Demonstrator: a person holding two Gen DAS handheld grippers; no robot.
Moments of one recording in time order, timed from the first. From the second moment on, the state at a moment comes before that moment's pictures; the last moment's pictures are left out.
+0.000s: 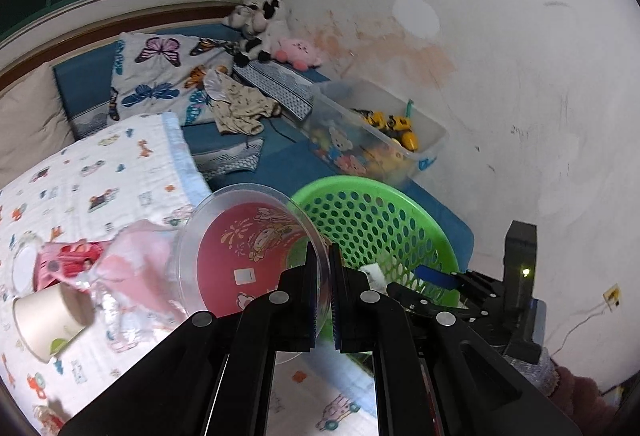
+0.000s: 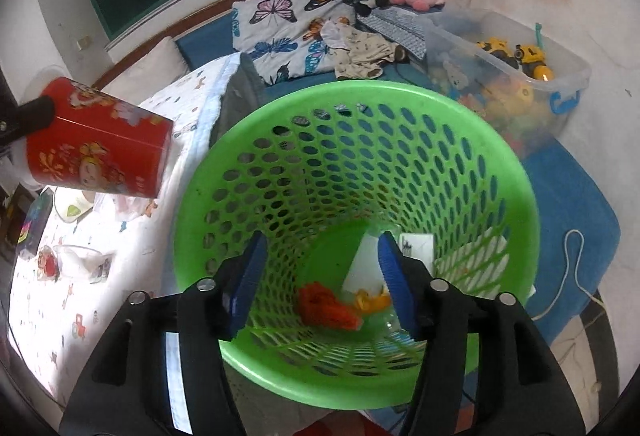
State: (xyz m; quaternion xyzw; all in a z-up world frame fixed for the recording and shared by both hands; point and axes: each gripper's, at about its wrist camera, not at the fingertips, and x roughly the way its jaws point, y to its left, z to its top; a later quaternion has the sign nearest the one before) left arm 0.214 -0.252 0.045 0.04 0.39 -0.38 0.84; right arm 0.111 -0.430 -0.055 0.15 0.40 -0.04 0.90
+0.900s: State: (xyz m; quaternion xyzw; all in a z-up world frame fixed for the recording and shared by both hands) left arm 0.208 -0.322 -0.013 0.09 0.45 -0.41 0.79; right arm 0.077 -0.463 -0.061 0.20 0.39 -0.07 0.90
